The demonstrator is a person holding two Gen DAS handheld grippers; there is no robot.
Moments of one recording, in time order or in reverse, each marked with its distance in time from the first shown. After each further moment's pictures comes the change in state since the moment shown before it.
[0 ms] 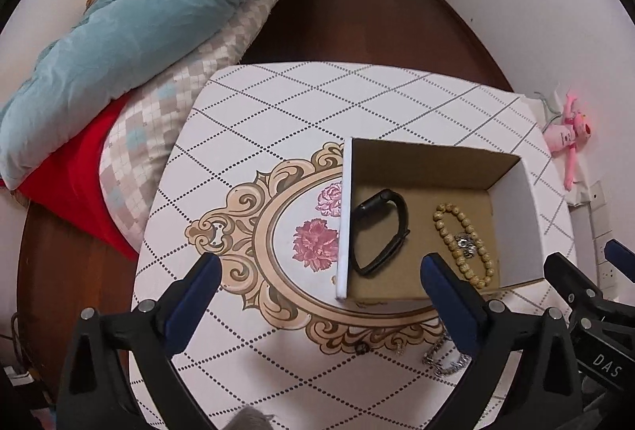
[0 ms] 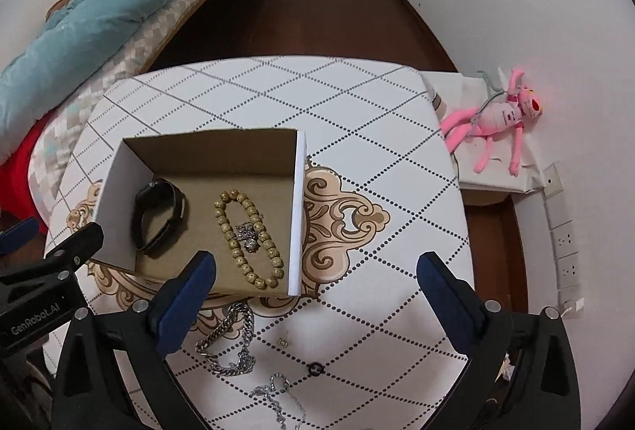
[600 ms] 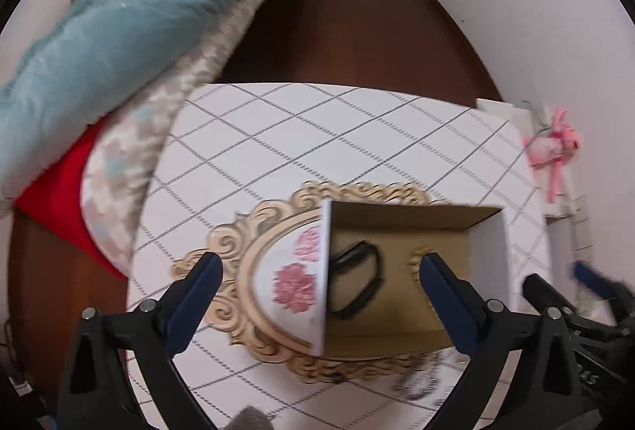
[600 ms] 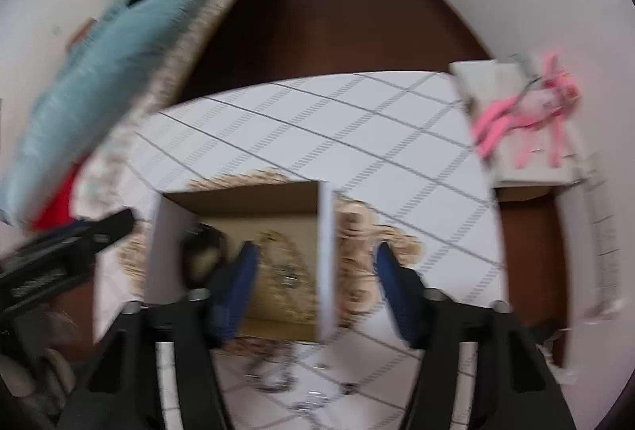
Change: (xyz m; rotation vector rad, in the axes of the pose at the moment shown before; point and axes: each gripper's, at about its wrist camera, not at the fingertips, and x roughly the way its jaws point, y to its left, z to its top) left arm 0.008 -0.005 0.046 -0.001 0.037 -0.048; right arm 0.010 -0.014 0.037 0.049 0.054 0.105
